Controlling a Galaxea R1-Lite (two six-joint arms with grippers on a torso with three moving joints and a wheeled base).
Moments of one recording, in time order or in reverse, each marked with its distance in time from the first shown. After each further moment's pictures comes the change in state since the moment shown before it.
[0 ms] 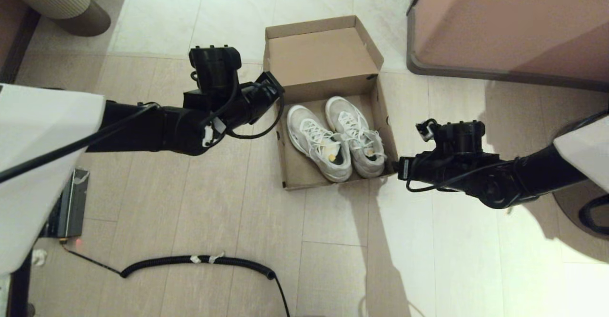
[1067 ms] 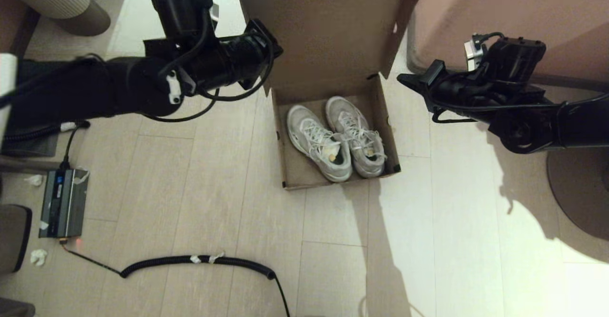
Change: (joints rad) left arm -0.012 -0.082 -0.183 0.168 -0.136 -0.063; right arm -0.052 -0.083 -0.345 -0.084 0.275 0.627
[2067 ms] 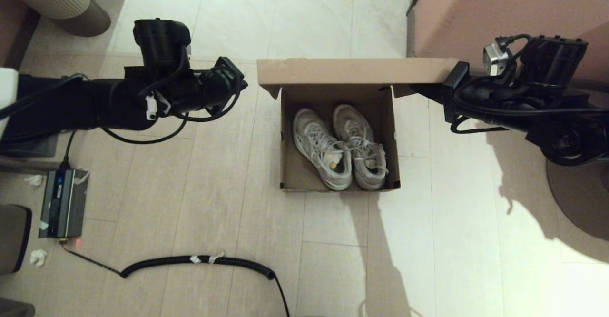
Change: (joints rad) left arm 0.157 -0.029 0.164 0.060 0.026 -0.021; right arm -0.017 -0.157 0.204 0.006 0.082 0.079
